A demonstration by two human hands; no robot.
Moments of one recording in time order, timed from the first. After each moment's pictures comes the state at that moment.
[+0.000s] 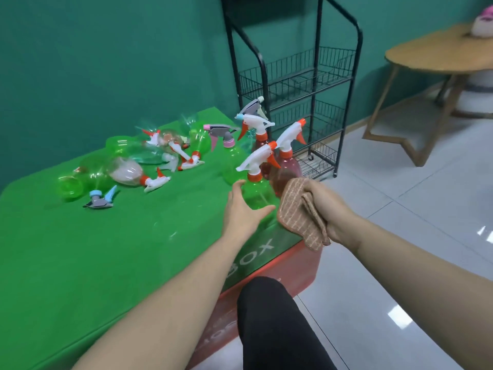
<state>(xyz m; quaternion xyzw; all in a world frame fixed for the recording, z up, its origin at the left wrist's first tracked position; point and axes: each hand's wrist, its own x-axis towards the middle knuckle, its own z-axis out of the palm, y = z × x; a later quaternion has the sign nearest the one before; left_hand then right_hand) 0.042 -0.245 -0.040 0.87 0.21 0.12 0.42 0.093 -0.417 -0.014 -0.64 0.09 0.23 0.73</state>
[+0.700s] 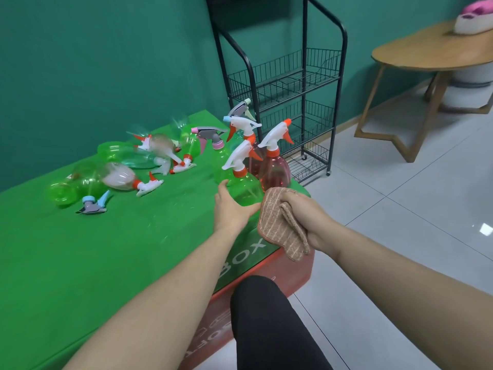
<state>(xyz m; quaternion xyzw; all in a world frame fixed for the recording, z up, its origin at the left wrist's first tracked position) 0.050 -0.250 -0.038 0.86 0.26 0.12 0.43 0.067 -0.413 -0.013 -0.61 0.06 0.27 0.74</state>
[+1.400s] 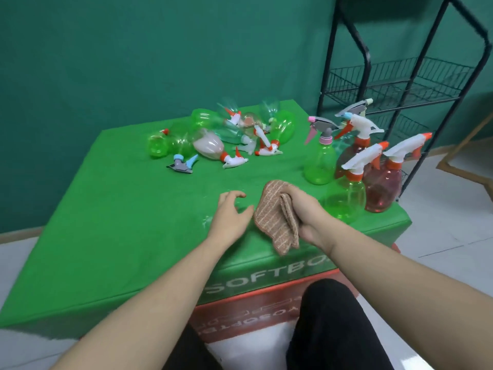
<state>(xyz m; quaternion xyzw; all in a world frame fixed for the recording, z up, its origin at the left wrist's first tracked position) -0.070 -0.085 -0.042 0.85 0.29 0.13 0.42 0.024 -0.219 -0.007 -0.60 0.00 0.40 0.70</state>
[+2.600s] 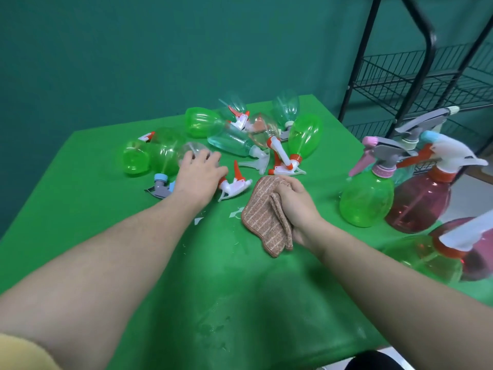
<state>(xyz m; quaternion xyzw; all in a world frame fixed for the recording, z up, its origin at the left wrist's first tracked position) 0.067 0.121 -0.039 0.97 0.16 0.04 -0.20 0.137 -0.081 -0.050 -0.60 -0.01 0.34 0.72</state>
